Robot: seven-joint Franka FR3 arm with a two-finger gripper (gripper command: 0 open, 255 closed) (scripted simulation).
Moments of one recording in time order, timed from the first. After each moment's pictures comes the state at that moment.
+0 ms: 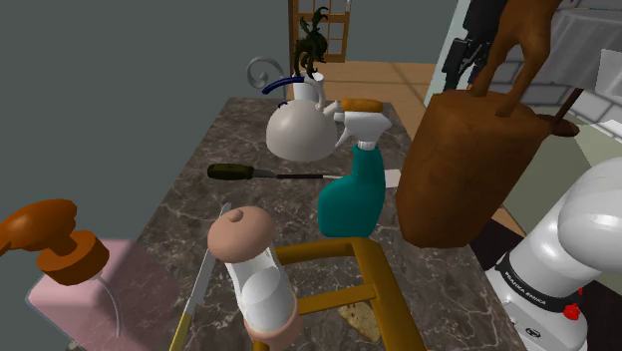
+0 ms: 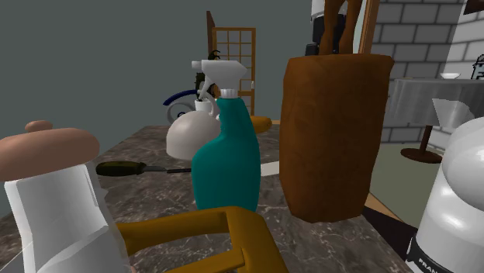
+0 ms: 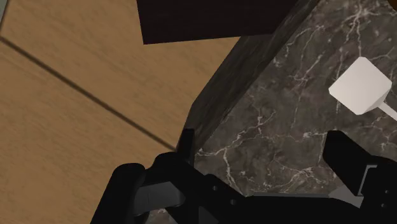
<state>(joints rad) 0.01 -0.77 -0.07 -2.38 -0.08 1.59 0.03</state>
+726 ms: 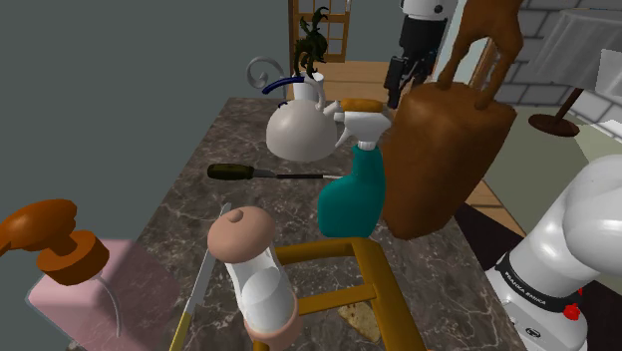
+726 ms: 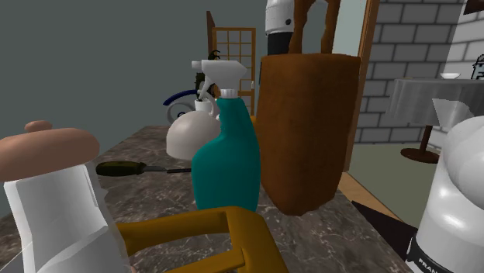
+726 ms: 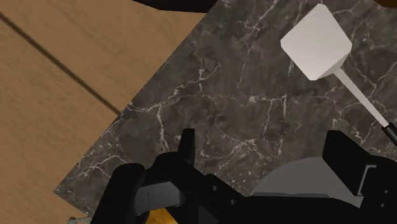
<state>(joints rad) 0.11 -0.54 0.01 -2.32 -0.01 1.77 0.04</state>
